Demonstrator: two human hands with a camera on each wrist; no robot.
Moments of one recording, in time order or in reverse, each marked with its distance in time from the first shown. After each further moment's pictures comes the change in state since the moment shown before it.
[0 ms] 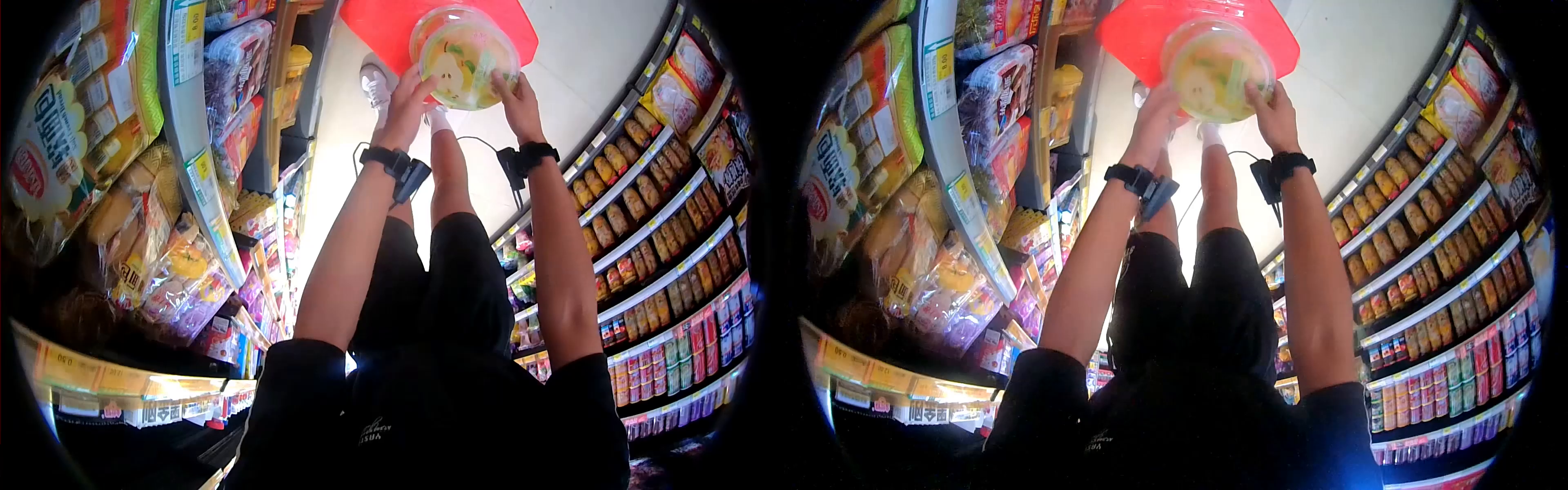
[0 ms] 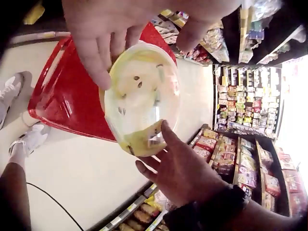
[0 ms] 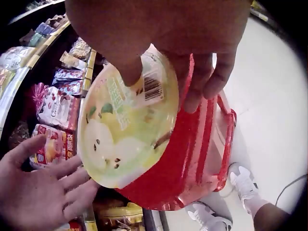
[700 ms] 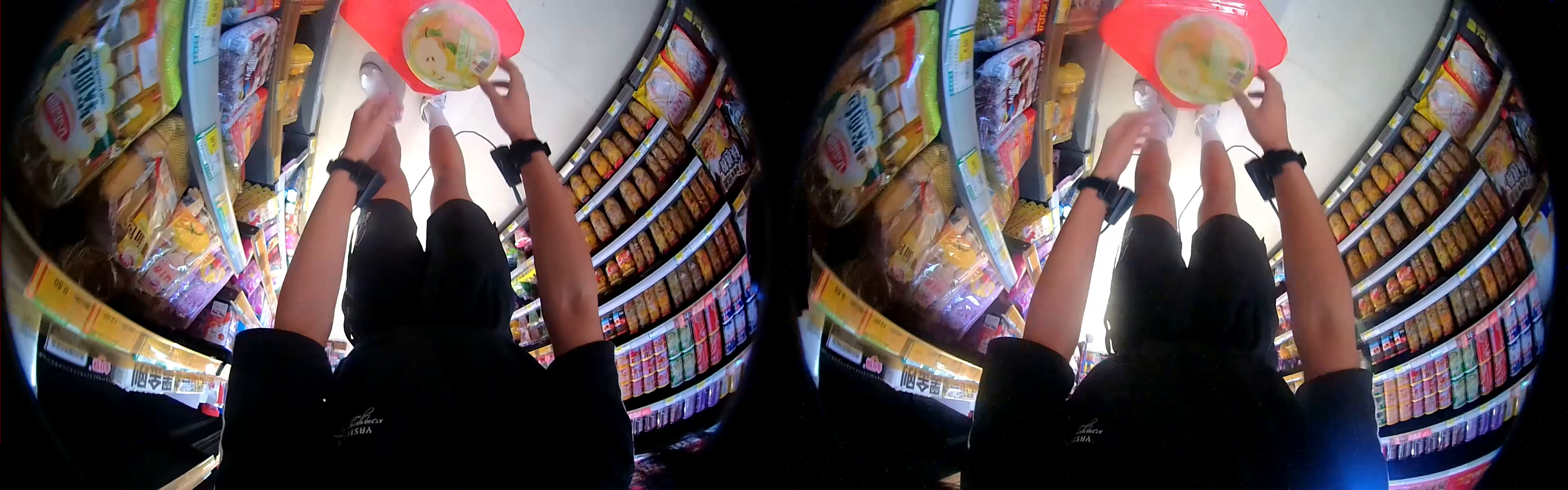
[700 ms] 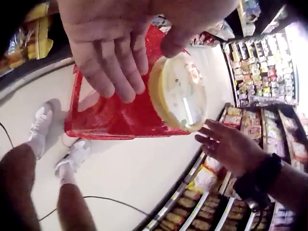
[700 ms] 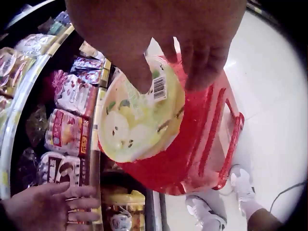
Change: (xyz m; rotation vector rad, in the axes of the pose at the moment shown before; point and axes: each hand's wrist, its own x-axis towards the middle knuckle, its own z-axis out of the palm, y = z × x) left_hand -0.067 0.016 -0.047 0.353 0.060 -0.068; right_hand -0.033 -0.022 -0.004 -0.302 0.079 -0.241
